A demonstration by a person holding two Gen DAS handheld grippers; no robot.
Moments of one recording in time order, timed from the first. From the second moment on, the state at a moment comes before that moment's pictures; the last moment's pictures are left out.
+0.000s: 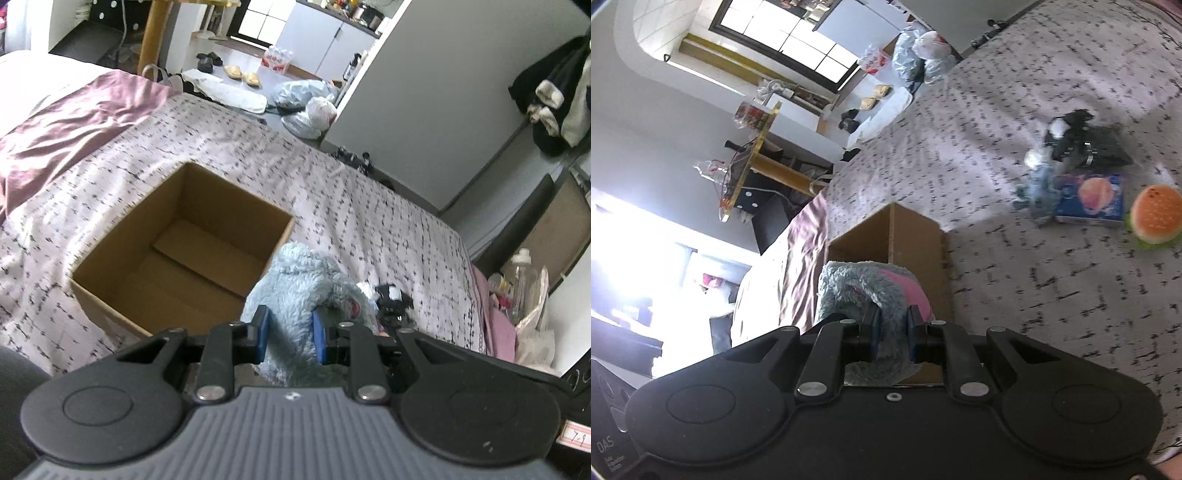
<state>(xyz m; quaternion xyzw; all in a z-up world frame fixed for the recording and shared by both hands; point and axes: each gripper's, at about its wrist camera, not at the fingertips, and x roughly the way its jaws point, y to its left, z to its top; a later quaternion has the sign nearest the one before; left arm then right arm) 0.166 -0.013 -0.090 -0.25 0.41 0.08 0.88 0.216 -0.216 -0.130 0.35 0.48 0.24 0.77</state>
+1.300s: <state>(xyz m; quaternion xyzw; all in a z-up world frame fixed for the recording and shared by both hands) 0.229 0.111 -0.140 -0.32 0.42 0.10 0.84 0.278 -0.088 -0.144 0.28 0.52 0.21 0.78</state>
